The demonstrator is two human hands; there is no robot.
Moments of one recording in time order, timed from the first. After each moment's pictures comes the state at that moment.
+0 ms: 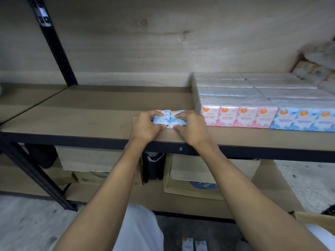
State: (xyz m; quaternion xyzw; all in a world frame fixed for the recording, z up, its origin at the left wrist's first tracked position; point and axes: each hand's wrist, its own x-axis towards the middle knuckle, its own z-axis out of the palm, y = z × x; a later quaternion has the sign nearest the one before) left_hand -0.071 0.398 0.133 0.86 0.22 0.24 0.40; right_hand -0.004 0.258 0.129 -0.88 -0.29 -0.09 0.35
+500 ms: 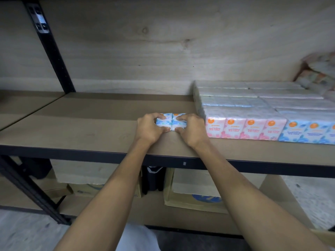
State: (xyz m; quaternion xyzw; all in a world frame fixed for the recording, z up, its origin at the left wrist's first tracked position) left_hand -0.028 0.419 0.133 0.86 0.20 0.25 0.39; right_hand 0.036 0.287 0.129 -0.90 -0.27 -0.10 0.34
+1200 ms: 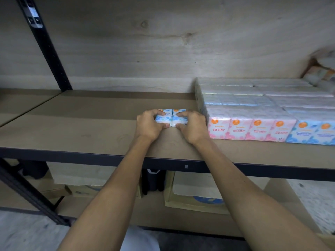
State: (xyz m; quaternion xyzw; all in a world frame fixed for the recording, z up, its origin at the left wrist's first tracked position) left_hand -0.006 0.433 0.127 0.86 0.20 0.26 0.38; right_hand 0.056 0.296 0.126 -0.89 -0.28 -0.12 0.34
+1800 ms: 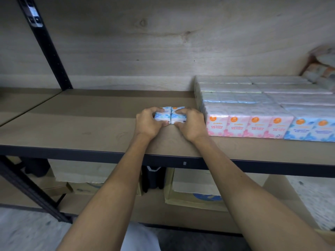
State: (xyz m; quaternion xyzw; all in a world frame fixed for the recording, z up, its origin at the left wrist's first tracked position) left_hand -0.007 0.432 0.127 0.87 0.20 0.26 0.38; right_hand 0.054 0.295 0.126 -0.88 -0.28 -0.11 0.36
